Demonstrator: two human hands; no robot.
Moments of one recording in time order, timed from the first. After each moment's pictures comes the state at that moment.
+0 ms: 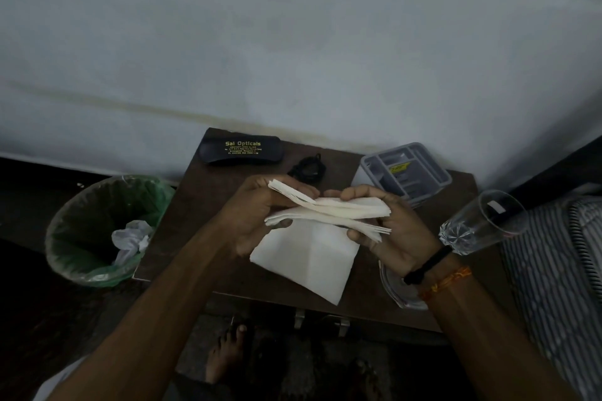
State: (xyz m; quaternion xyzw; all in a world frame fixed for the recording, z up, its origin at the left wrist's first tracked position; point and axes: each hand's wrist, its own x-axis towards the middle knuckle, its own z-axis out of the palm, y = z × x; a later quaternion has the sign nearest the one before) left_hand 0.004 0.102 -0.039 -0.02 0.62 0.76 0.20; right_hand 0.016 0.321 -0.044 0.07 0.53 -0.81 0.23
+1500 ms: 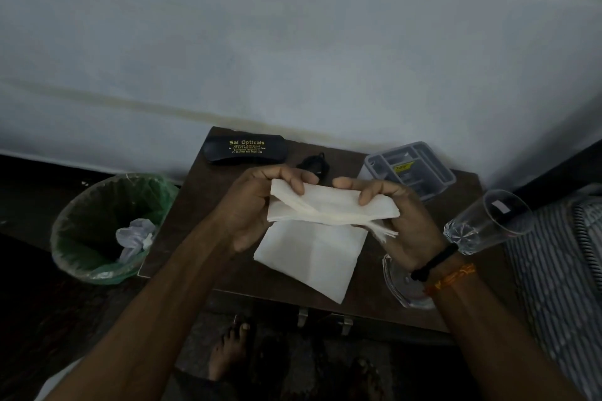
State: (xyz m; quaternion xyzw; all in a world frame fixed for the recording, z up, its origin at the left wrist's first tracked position) left_hand 0.004 0.094 -0.033 0.02 0.55 0.81 0.20; right_hand 0.015 0.316 -0.036 -0.02 0.56 -0.82 0.15
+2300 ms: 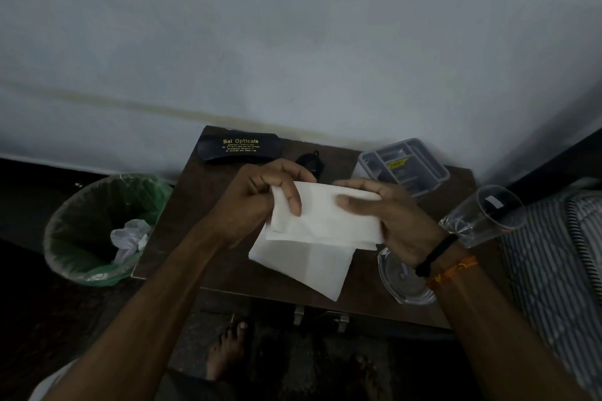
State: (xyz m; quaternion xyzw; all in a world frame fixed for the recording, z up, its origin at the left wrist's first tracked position) left_hand 0.002 0.086 -0.042 0.23 0.68 0.69 0.09; right_hand 0.009 0.326 -0.034 0.05 0.67 -0.71 0.22
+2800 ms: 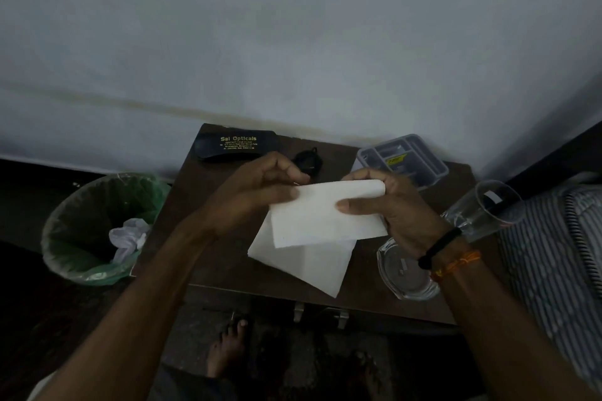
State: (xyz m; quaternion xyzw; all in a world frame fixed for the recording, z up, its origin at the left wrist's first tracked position) left_hand -0.007 0.076 -0.043 0.17 0.70 0.67 0.18; right_hand 0.009 0.330 -0.027 -0.01 0.72 -0.68 0.16
